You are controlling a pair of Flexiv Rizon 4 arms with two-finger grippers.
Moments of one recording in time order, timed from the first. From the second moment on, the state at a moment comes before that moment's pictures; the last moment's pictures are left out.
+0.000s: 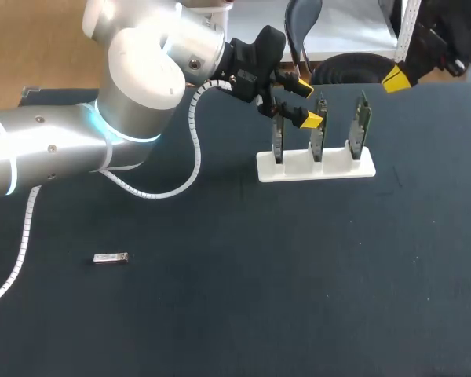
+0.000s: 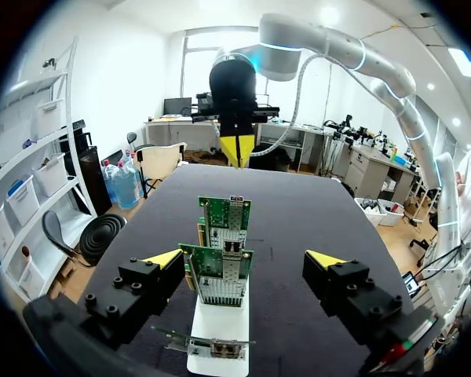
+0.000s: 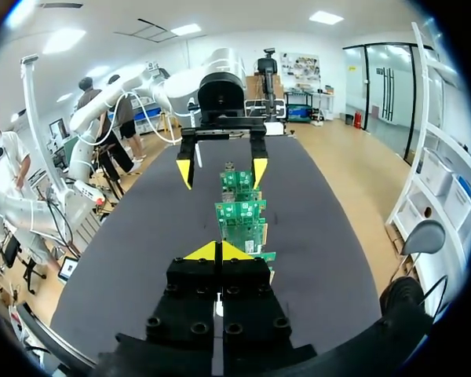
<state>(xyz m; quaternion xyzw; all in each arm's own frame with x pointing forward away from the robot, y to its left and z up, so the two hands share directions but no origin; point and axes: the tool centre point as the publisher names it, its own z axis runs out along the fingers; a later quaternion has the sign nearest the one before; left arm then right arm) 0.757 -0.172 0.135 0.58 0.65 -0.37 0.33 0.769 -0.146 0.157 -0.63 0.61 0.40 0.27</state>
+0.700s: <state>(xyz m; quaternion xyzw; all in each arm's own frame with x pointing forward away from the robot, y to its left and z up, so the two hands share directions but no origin) 0.757 -0.172 0.135 0.58 0.65 -0.37 0.33 0.770 -0.143 0.155 -0.63 0.63 0.38 0.28</state>
